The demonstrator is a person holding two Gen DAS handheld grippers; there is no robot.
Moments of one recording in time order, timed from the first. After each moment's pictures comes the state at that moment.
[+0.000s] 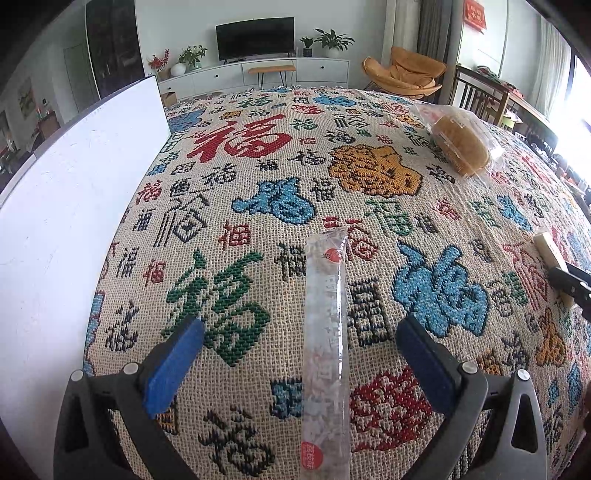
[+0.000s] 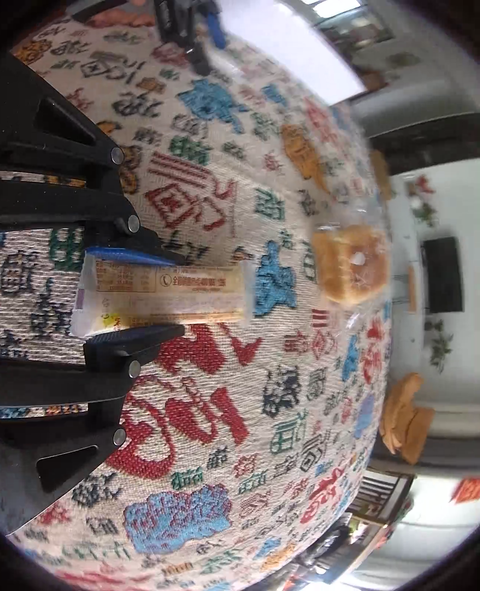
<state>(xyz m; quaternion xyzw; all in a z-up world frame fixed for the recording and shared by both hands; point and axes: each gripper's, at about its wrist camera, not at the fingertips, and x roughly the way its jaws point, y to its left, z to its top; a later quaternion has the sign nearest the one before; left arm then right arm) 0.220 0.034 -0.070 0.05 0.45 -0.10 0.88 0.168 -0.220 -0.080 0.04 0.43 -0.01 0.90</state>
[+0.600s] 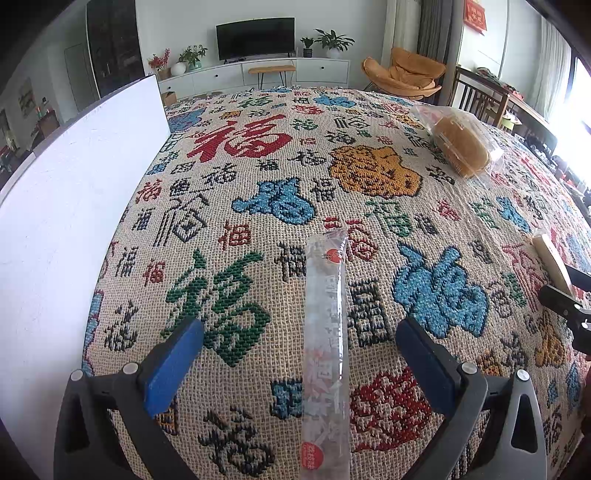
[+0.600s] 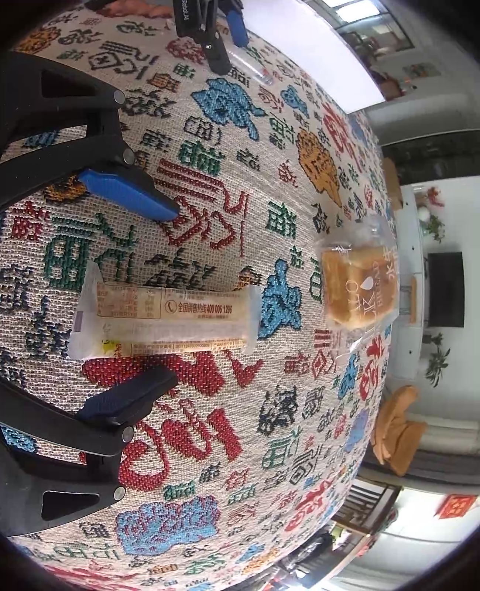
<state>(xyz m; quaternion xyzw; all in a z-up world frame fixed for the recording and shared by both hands) 0.220 0.034 -0.070 0.05 0.45 -0.10 0.88 0.170 -0.204 -0.086 0.00 0.44 0.00 0.90</state>
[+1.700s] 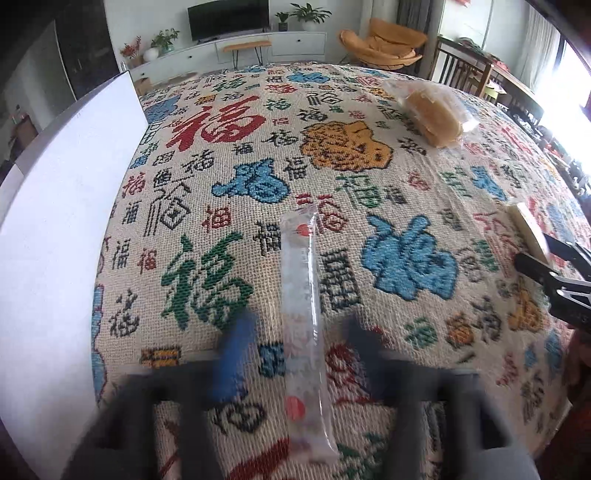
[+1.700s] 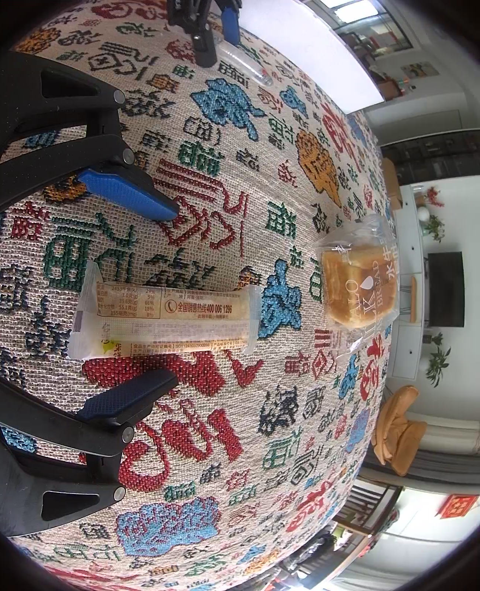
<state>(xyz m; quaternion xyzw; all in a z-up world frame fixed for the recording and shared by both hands) 0.213 0.029 -0.053 0.07 0.51 -0.14 0.84 0.170 -0.205 -0.084 0.00 0.44 0.00 0.90</state>
